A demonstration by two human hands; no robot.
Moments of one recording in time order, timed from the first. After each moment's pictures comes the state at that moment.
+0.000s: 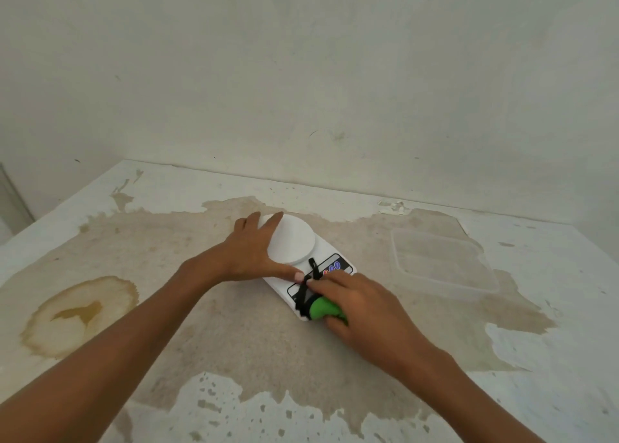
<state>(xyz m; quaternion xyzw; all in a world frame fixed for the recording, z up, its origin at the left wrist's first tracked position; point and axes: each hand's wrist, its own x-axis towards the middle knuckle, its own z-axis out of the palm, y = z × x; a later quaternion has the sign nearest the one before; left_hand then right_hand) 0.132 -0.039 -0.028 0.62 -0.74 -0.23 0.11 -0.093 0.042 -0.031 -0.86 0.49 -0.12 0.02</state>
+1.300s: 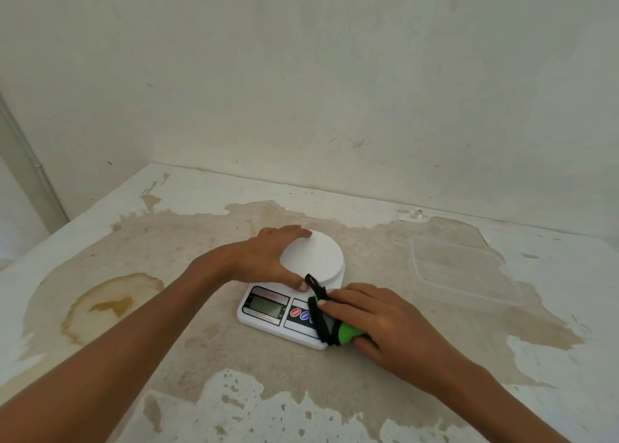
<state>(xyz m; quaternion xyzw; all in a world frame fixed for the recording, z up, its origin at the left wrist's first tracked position) 0.147 -0.027 -0.013 0.55 -0.78 -0.30 0.08 -0.109 0.046 -0.040 -0.93 0.36 -0.11 -0.01</state>
